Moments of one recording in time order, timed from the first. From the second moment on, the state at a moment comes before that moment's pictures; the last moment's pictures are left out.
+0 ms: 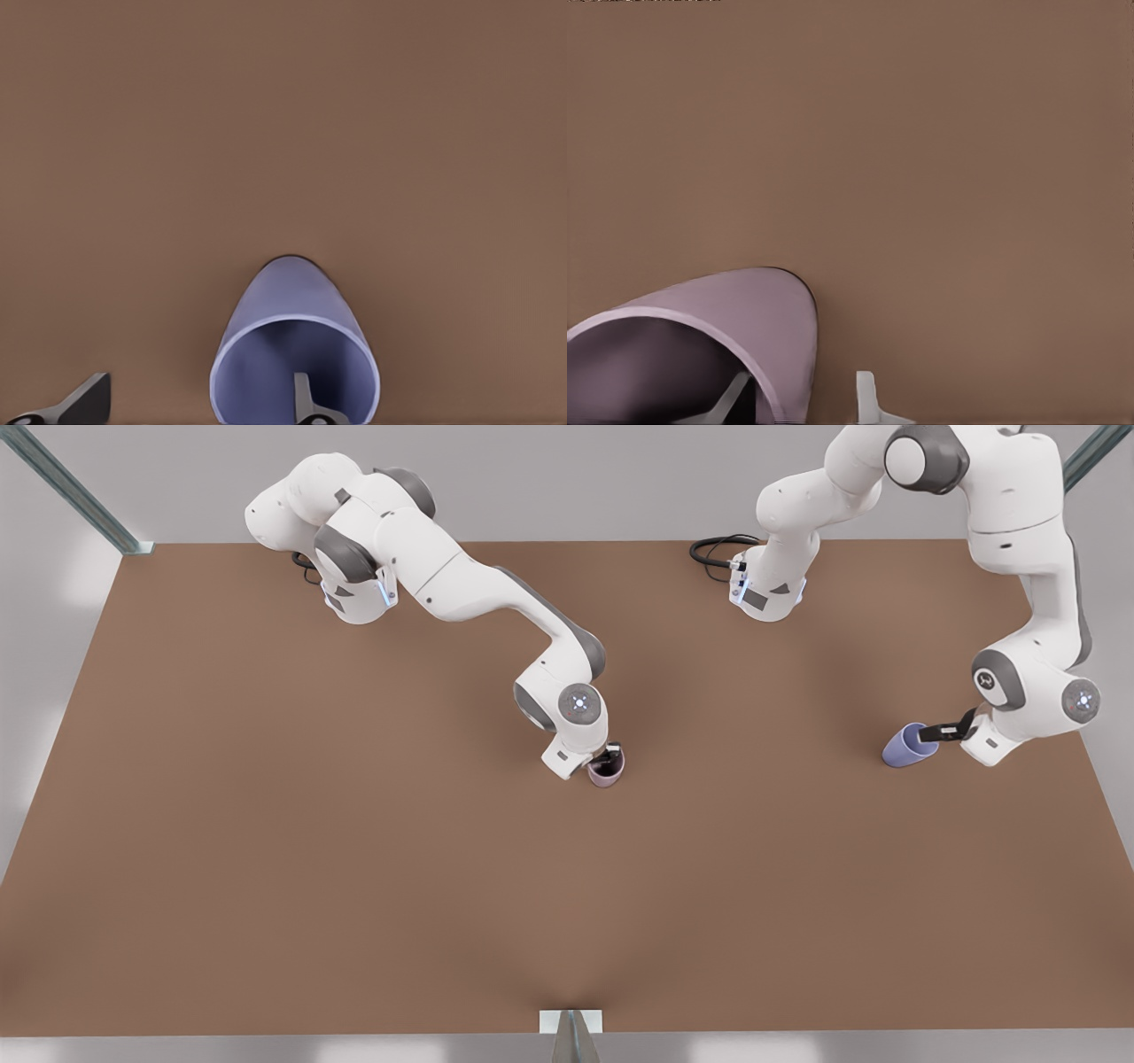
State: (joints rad) left arm 0.28 0.31 0.24 -2.14 0.04 2.23 0.42; right arm 0.78 0.86 0.10 -1.30 0.04 2.17 0.81
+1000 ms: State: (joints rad) left arm 0.26 0.27 0.23 -2.16 0.00 2.24 0.46; right arm 0.09 0.26 -0.02 -1.44 -0.07 1.75 0.41
